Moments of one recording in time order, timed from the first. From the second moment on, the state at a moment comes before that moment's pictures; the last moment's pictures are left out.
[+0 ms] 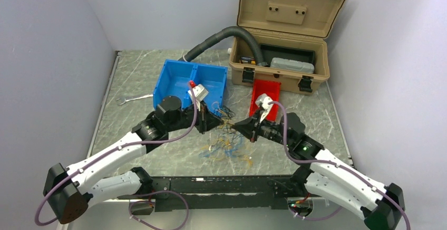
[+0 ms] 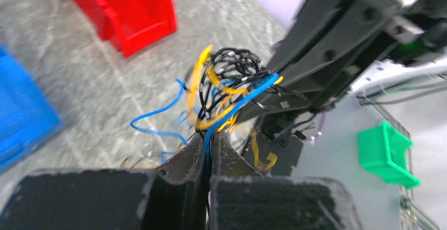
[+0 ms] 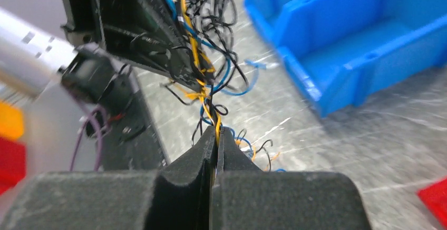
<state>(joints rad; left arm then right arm) -0.78 1.01 0.75 0.06 0.44 -0.44 0.77 0.76 0.49 0.15 -0.40 0.27</state>
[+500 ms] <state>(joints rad) -0.61 0.87 0.69 -0.21 0.13 -0.49 0.77 0.59 0.49 -0.09 0.16 0.37</state>
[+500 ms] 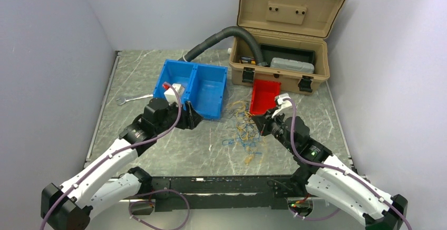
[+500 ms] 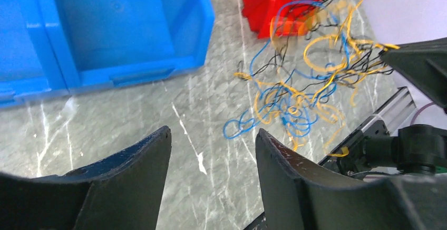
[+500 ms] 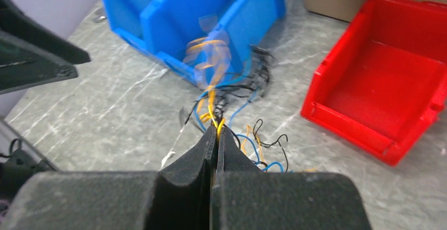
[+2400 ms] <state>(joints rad) -0.38 0.70 0.59 -0.32 0.09 -0.56 0.76 0.56 0.70 -0.58 0.62 0.70</state>
